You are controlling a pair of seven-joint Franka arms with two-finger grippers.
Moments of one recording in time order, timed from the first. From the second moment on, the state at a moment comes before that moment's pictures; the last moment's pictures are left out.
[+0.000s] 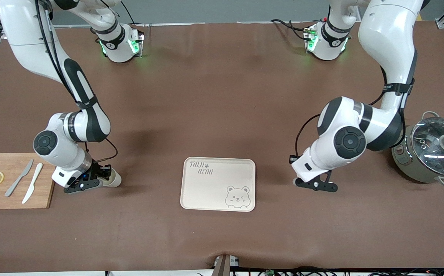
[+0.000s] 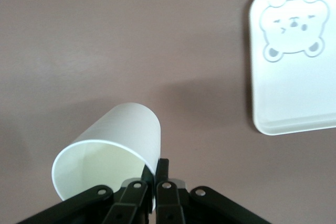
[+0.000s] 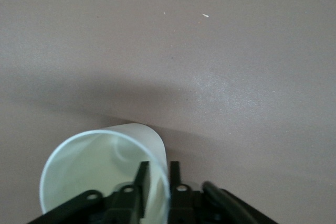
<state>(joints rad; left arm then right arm) -0.21 0.63 -0.21 -1.36 0.08 1.91 -0.23 0.09 0.58 -0.05 -1.84 0.06 2.54 -0.24</state>
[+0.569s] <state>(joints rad) -0.37 0.78 -0.20 -1.23 0.08 1.96 -0.33 0.09 0.58 -0.05 -1.84 0.06 2.54 -0.24</state>
